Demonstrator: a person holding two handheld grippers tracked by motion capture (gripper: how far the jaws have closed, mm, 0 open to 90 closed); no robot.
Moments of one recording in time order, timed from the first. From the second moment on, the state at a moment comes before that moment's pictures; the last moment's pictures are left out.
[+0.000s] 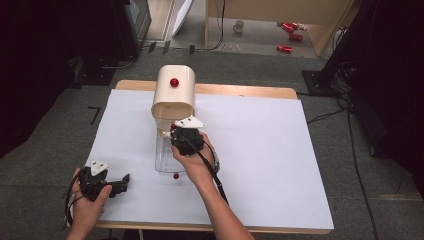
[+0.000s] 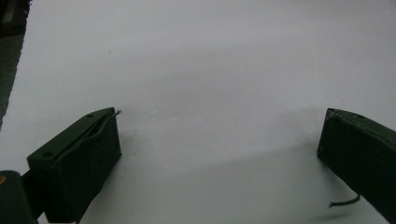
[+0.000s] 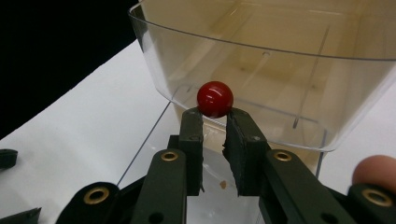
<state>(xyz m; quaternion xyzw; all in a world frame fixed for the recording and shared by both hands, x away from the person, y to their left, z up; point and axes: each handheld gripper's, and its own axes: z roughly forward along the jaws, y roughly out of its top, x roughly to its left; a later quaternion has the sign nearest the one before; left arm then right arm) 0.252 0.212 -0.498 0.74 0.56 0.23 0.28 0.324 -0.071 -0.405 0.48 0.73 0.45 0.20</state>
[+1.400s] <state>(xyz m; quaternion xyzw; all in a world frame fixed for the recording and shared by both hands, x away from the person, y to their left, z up) 0.252 0.211 -0.498 0.74 0.56 0.23 0.28 0.253 -0.106 -0.440 0.50 0.74 0.41 0.16</state>
